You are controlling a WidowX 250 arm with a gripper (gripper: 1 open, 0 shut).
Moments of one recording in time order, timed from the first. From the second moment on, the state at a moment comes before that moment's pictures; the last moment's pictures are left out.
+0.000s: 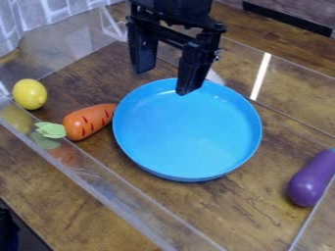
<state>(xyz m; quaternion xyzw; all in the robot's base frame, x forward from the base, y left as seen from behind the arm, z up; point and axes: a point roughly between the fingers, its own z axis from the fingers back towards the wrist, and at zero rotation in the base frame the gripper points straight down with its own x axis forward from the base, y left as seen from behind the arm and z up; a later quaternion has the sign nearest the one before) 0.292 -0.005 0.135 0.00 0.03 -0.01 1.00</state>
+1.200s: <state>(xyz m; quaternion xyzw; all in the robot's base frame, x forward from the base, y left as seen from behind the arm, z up) 0.302 0.038 0.105 0.00 0.07 -0.14 0.99</state>
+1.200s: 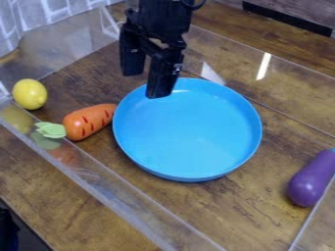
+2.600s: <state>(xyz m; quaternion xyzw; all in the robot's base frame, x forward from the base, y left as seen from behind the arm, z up) 0.279 0.097 0.059 0.01 0.10 -0.31 0.94</state>
